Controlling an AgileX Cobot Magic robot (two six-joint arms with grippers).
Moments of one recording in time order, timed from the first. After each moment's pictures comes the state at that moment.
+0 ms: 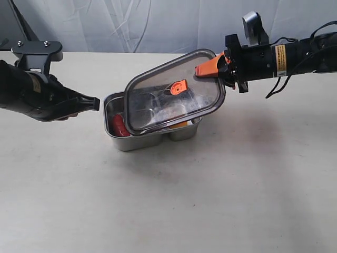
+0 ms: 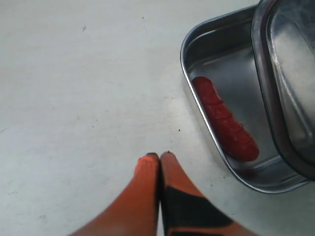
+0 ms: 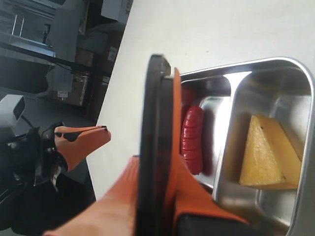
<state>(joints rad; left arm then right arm) -0.25 1.51 -0.82 0.15 0.35 -0.43 0.03 2.10 -1.29 -1.64 -1.21 2.08</state>
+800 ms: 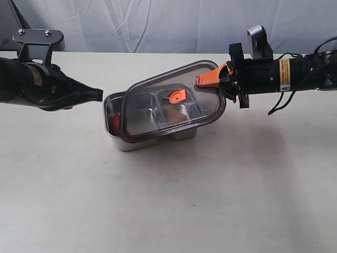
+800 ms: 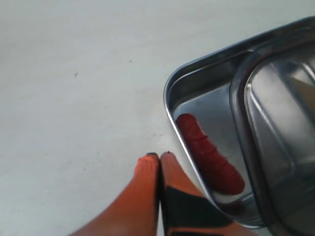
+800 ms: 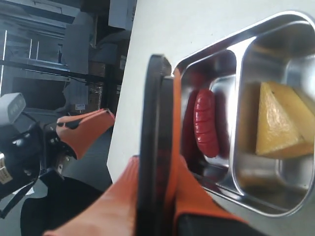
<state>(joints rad) -0.25 1.51 -0.82 0.19 0.23 -0.41 0.03 2.05 -1.12 -1.55 -1.21 2.06</state>
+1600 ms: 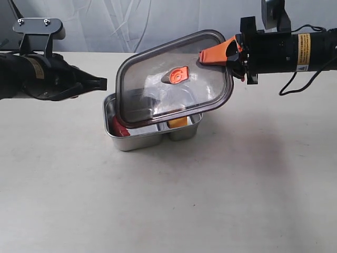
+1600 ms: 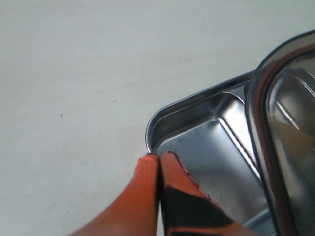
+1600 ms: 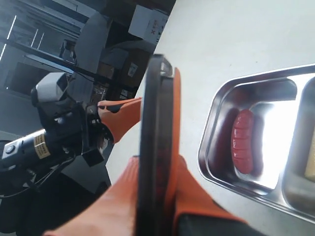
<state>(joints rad) -0.25 1.51 -0.82 0.18 0.10 -0.40 0.03 1.84 -1.07 -1.55 -1.21 2.00</state>
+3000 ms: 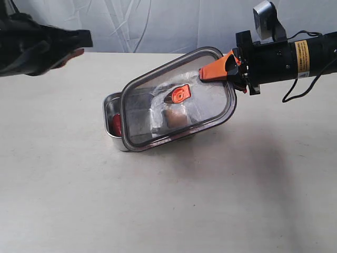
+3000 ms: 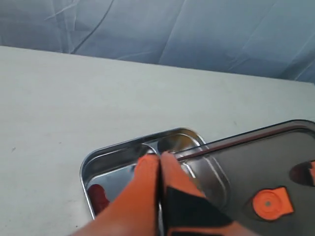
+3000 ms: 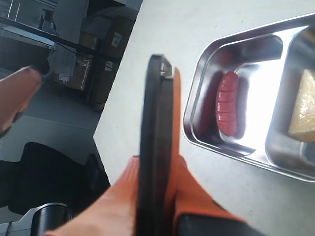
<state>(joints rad) -0.32 1.18 -0.80 -0.04 0.15 -0.40 0.04 1.84 -1.07 -1.68 -1.21 2.07</state>
